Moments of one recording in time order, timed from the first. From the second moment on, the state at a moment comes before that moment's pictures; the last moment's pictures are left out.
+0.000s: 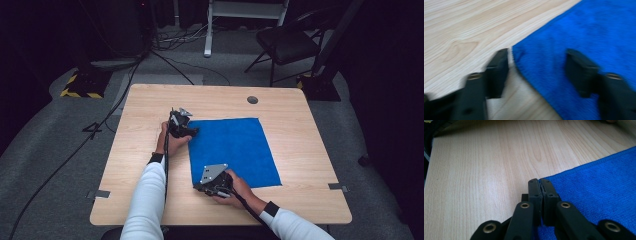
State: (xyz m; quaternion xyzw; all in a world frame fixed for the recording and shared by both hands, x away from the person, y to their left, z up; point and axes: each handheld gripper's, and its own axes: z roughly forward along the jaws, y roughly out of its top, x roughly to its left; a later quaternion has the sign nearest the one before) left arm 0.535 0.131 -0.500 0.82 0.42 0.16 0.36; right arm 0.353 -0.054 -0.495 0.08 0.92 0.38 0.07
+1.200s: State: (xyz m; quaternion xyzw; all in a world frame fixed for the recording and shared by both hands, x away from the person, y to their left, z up) left arm 0.533 0.149 -0.462 0.81 0.42 0.18 0.36; right arm 0.357 -0.056 -0.466 0.08 0.90 0.42 0.11
